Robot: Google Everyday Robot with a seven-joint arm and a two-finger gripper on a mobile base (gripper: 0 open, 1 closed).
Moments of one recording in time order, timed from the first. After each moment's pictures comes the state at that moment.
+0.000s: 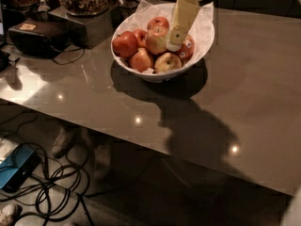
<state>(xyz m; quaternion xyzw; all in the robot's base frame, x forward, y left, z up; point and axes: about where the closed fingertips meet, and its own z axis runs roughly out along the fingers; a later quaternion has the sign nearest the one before) 0.606 -0.073 1.015 -0.63 0.75 -0.01 0.21</state>
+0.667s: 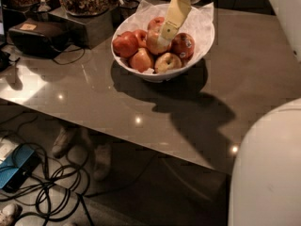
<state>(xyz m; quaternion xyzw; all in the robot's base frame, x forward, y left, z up) 0.645 -0.068 0.996 -0.57 0.79 0.04 0.21</state>
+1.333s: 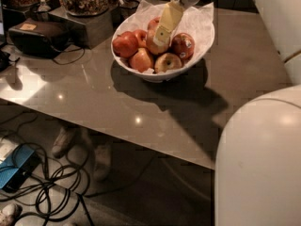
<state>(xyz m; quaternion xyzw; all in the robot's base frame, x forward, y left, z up) 0.658 -0.058 0.979 -0.55 0.81 0.07 0.20</state>
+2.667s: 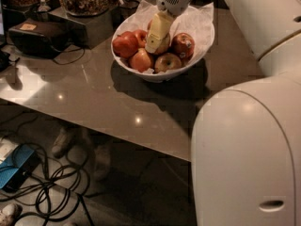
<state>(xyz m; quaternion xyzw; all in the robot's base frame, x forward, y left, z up) 0.676 -0.037 0.947 -0.56 0.81 0.08 0.16</state>
